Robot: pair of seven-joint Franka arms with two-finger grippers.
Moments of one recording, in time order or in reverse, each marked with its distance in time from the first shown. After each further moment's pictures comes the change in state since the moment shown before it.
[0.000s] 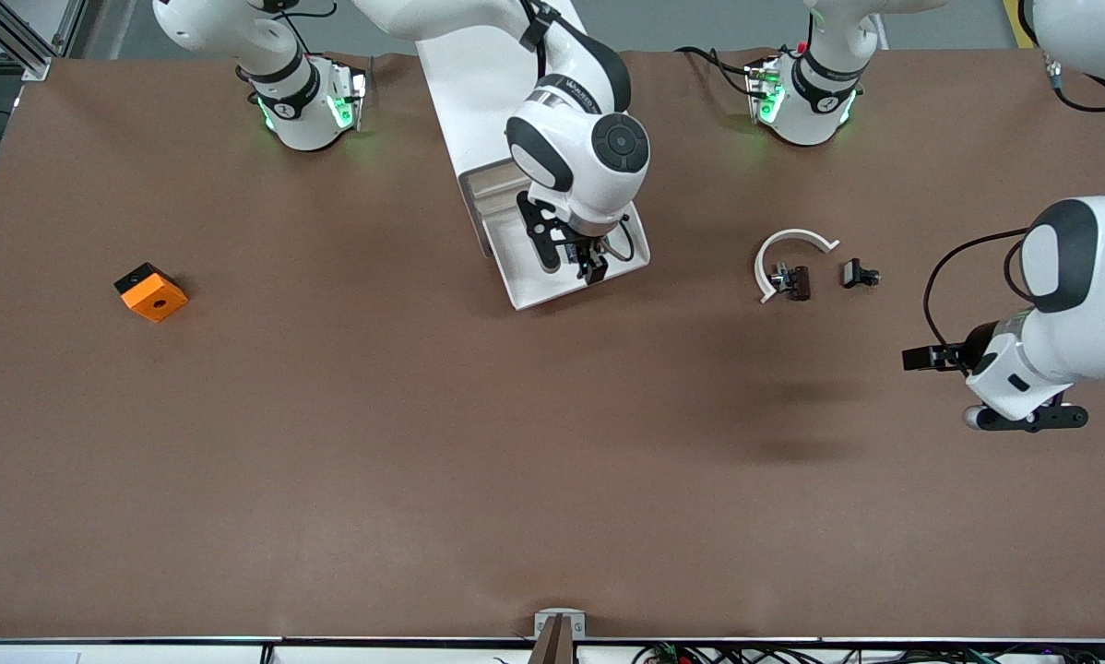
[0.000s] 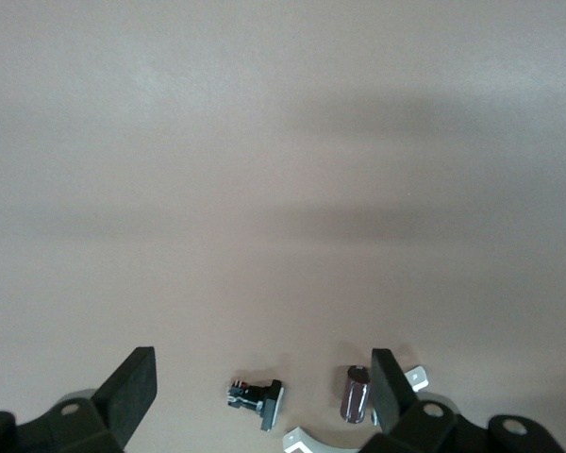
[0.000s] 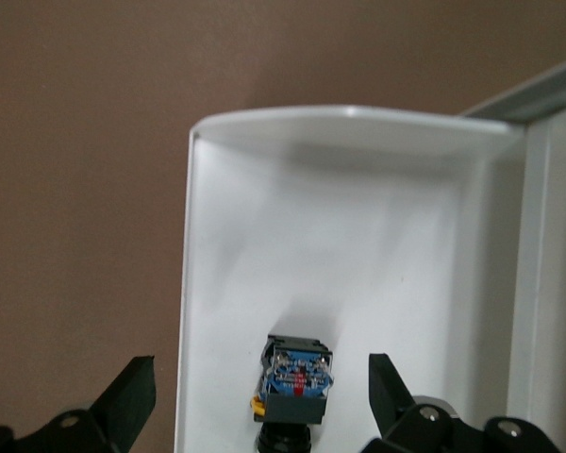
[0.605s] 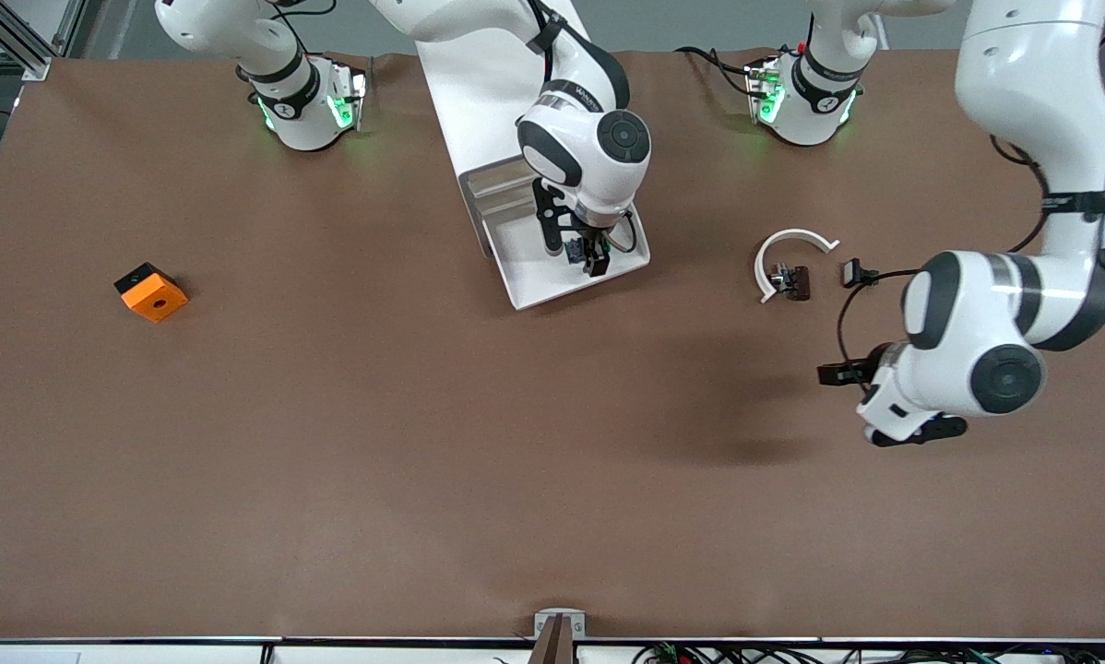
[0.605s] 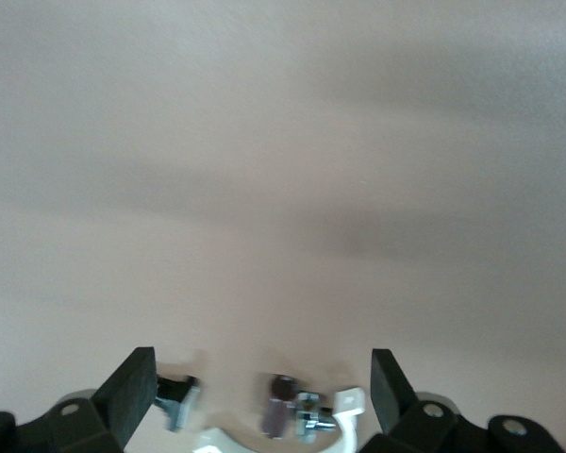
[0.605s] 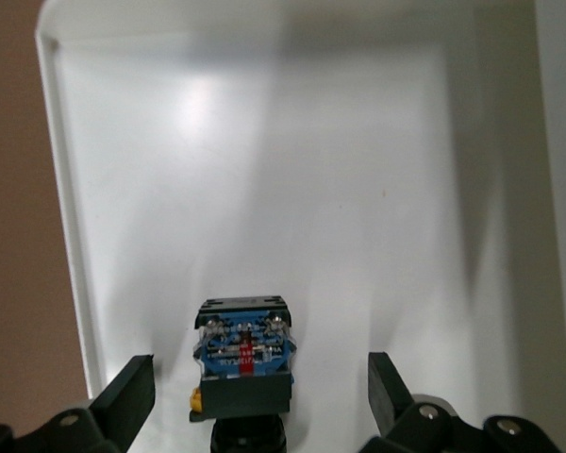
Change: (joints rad) left arm -0.108 0.149 0.000 0.025 -0.001 -0.002 -0.216; right arm 0.070 0.004 0.014 -0.150 0.001 0.200 0.273
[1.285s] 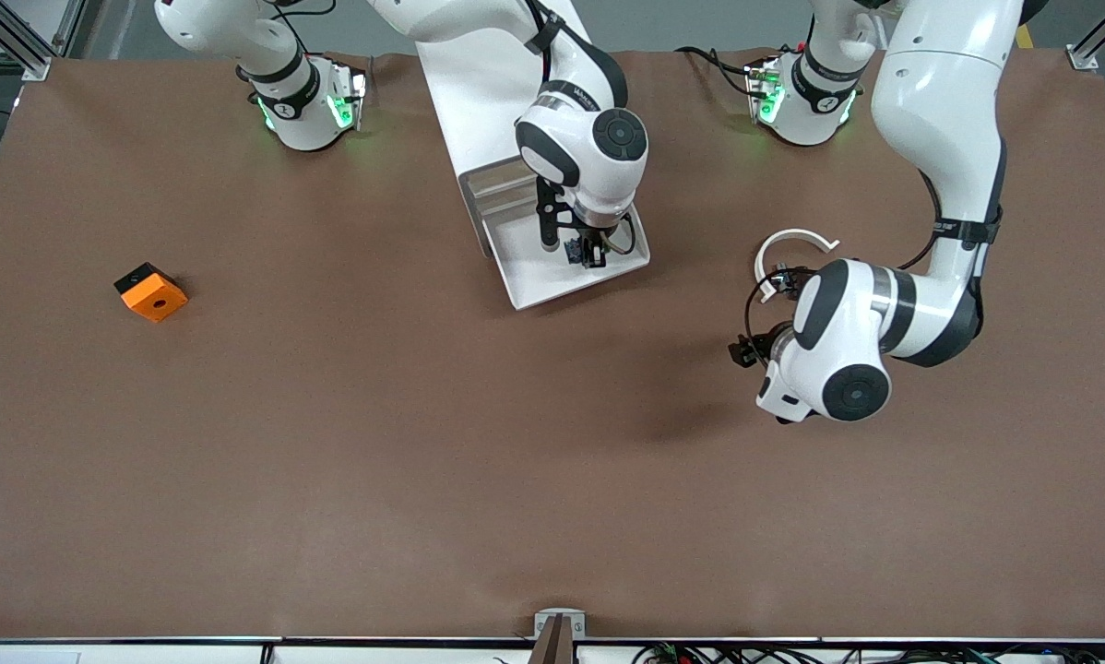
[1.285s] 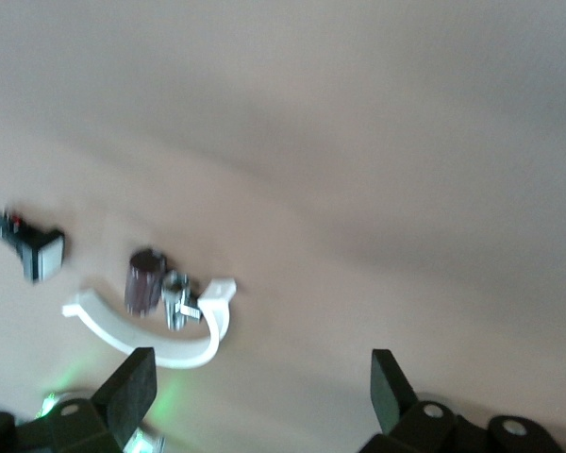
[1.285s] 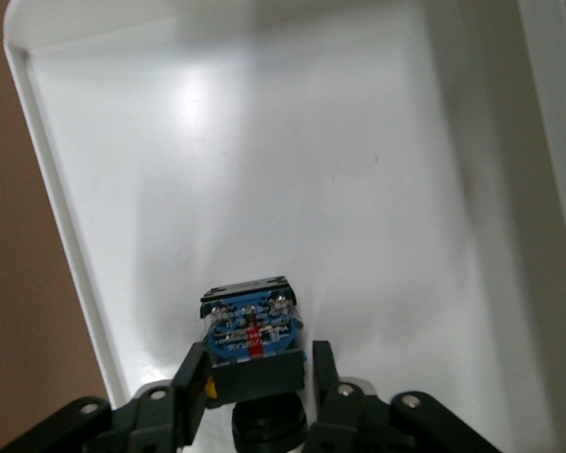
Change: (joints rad) left arm -0.189 0.103 -0.001 0.048 -0.111 -0.139 -0.406; right arm -0.002 -0.003 0.012 -0.029 -0.001 0.070 0.139
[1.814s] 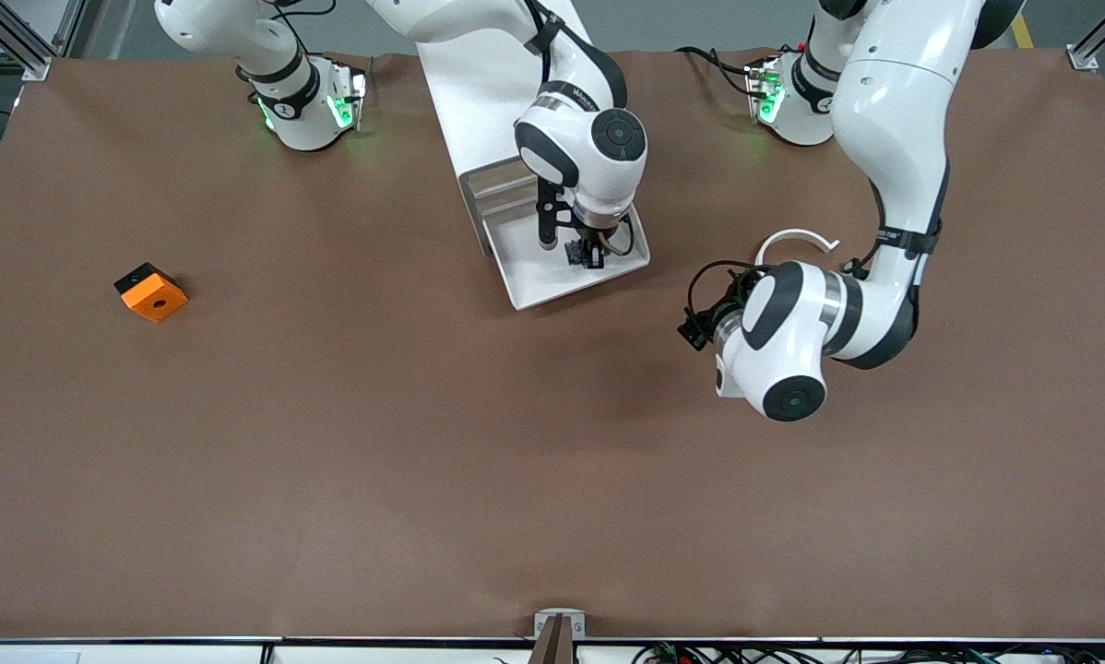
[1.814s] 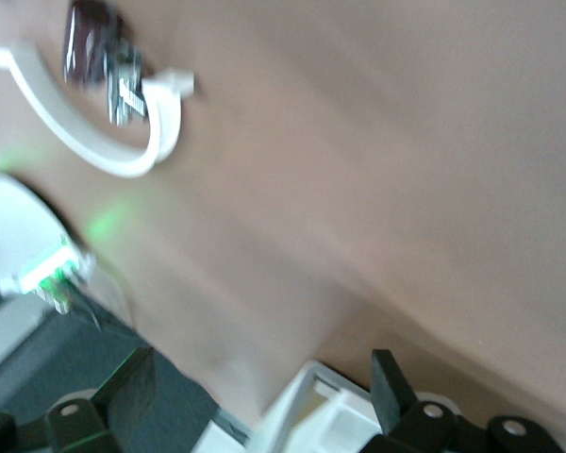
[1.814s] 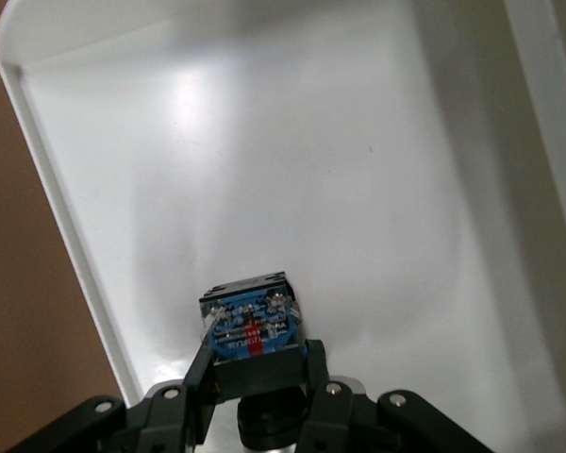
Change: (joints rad) left arm -0.081 0.062 0.000 0.076 -0.190 -0.200 -0.391; right arm -0.005 -0.003 0.000 0.000 0.000 0.014 0.083
